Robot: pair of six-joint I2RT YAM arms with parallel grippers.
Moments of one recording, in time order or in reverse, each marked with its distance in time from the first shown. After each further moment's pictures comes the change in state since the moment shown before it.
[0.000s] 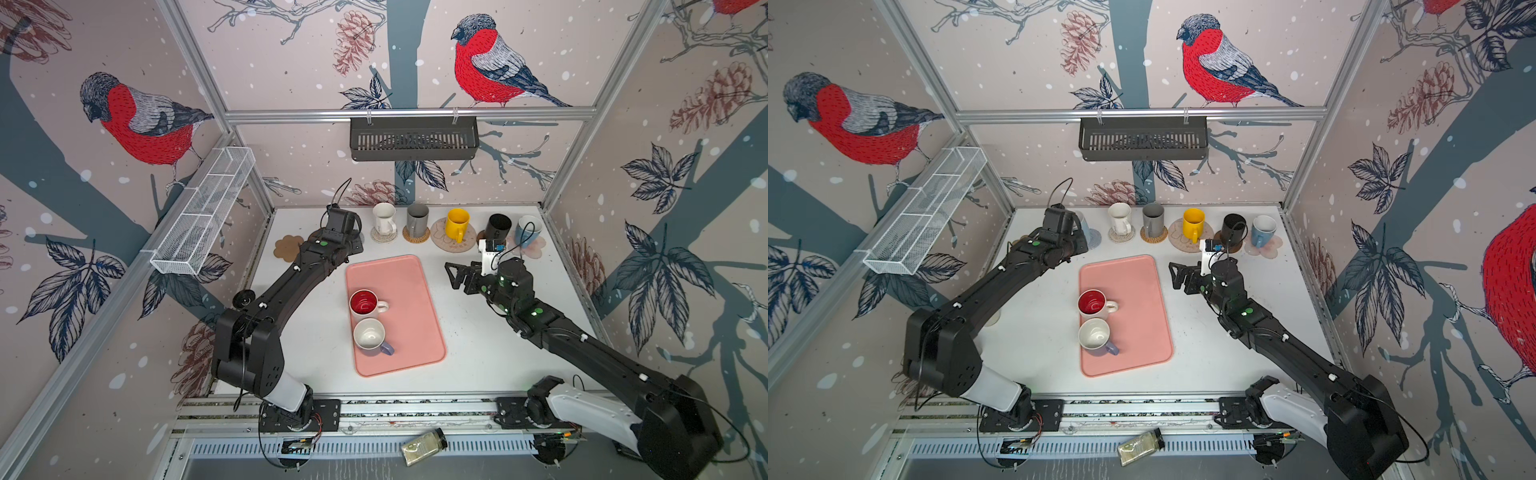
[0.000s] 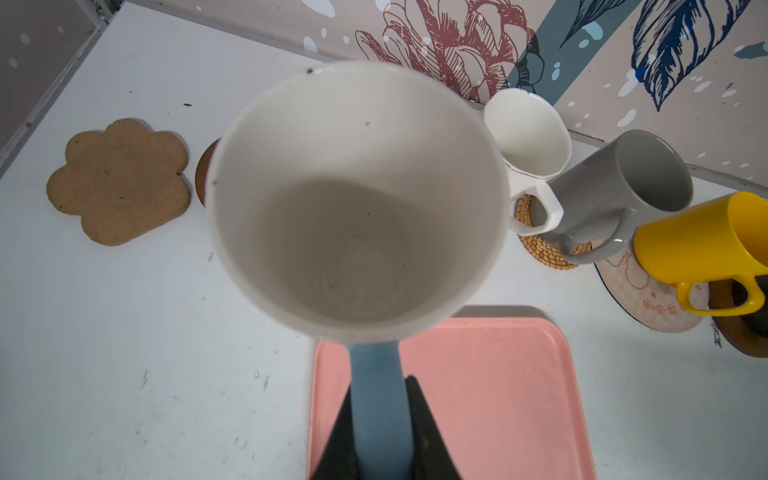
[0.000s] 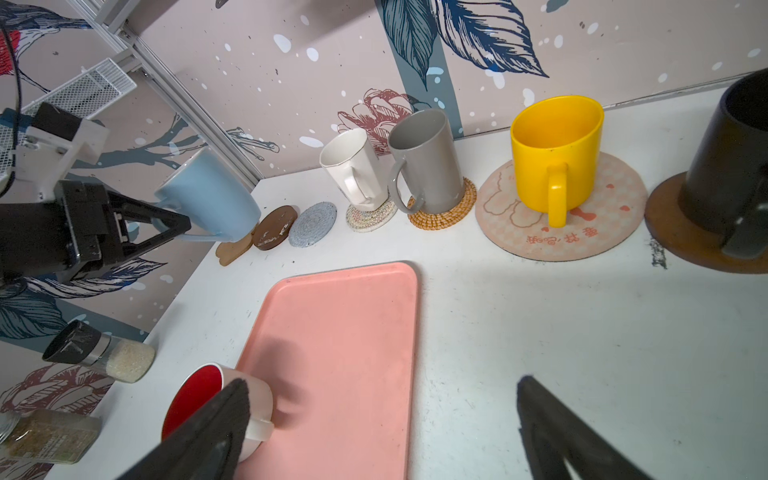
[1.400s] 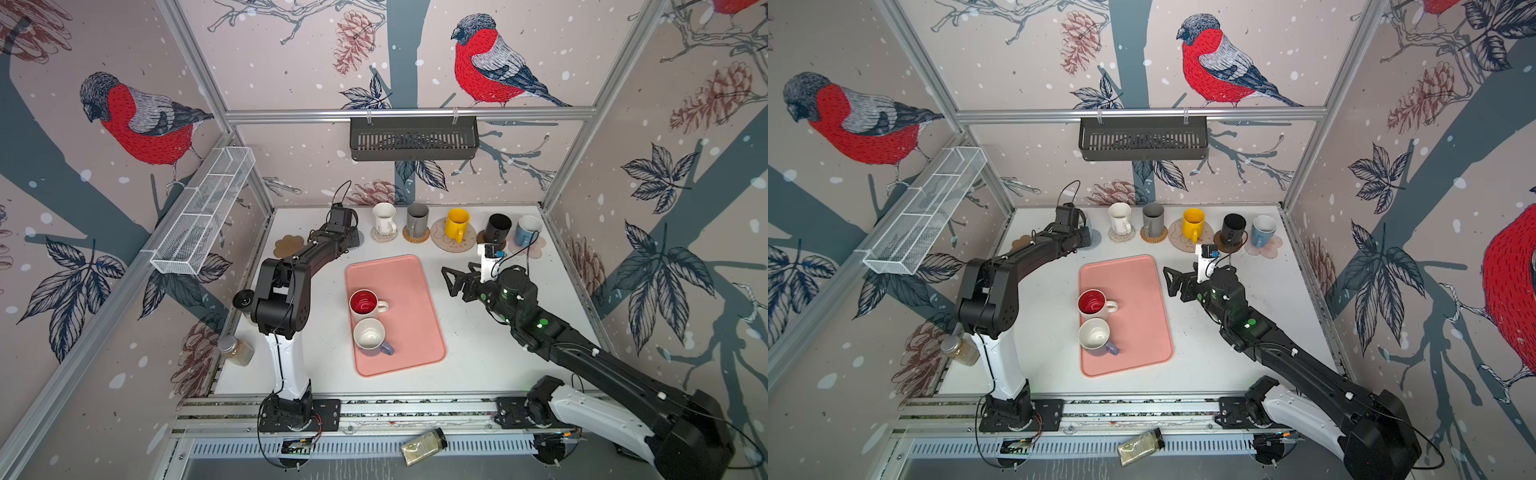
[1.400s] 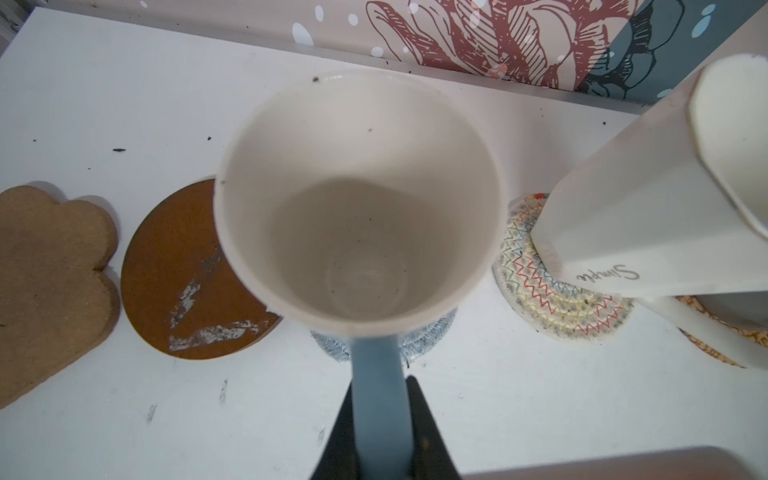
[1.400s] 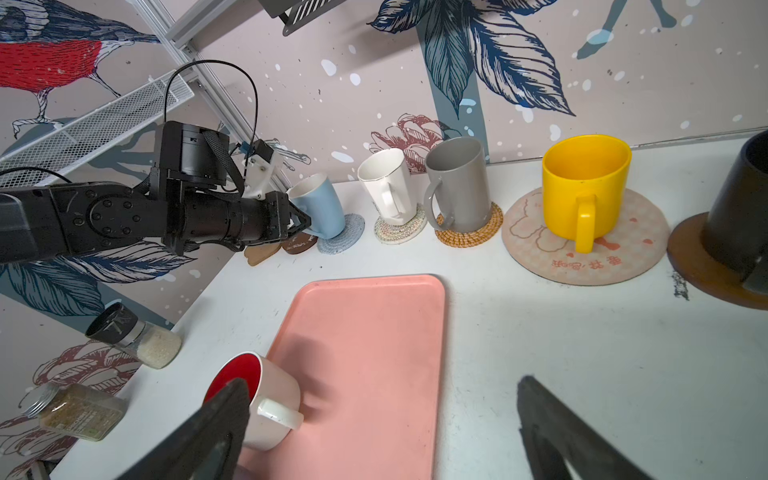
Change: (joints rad) left arm 0.112 0.405 0.123 0.266 0.045 0.170; right arm 0.115 -0.106 -0.021 -0.007 0.086 -0.030
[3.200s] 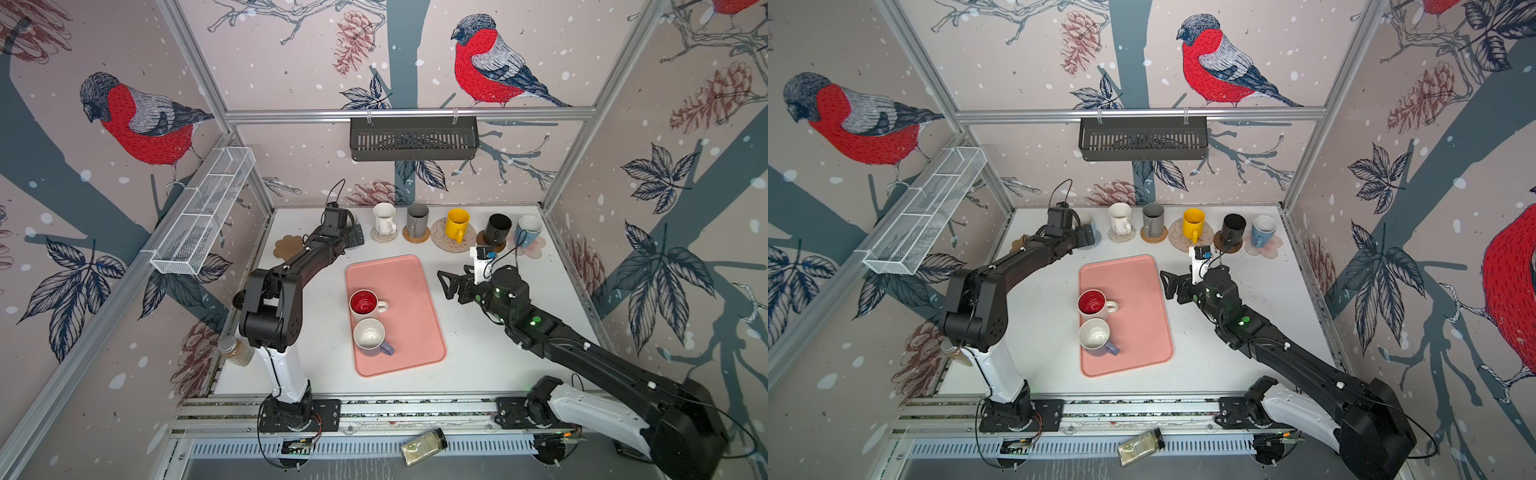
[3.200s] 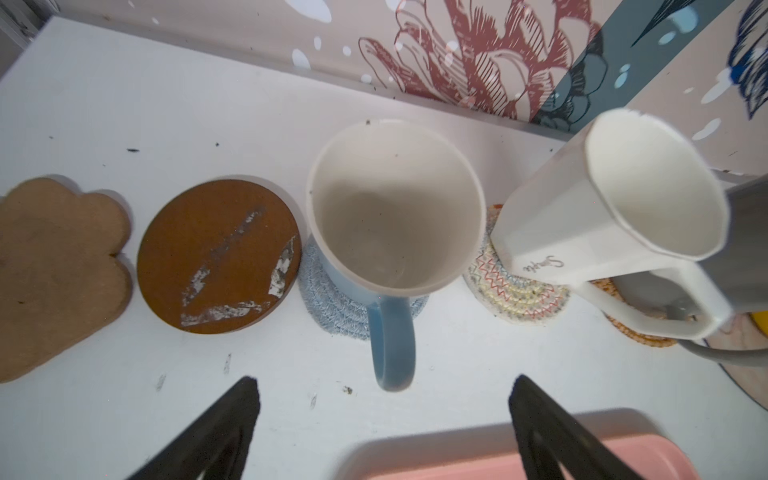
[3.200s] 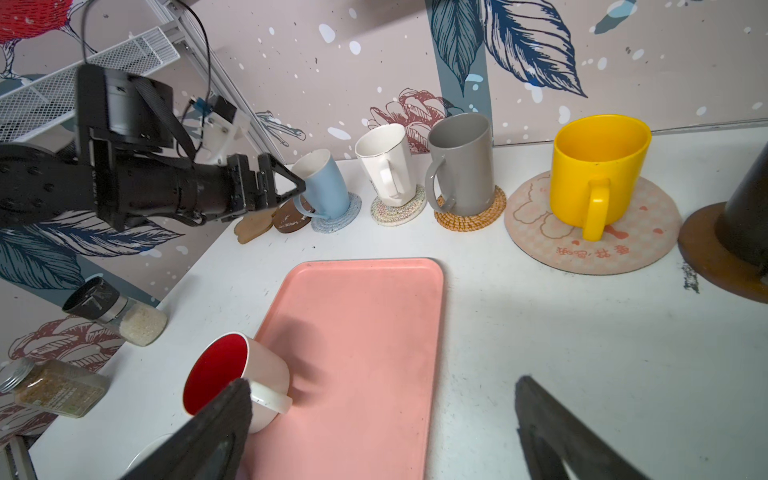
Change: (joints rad) left arm 0.004 -0.161 -0.100 0.022 0.039 -0.045; right arm 0.015 0.071 0.002 0.009 -0.030 -0.049
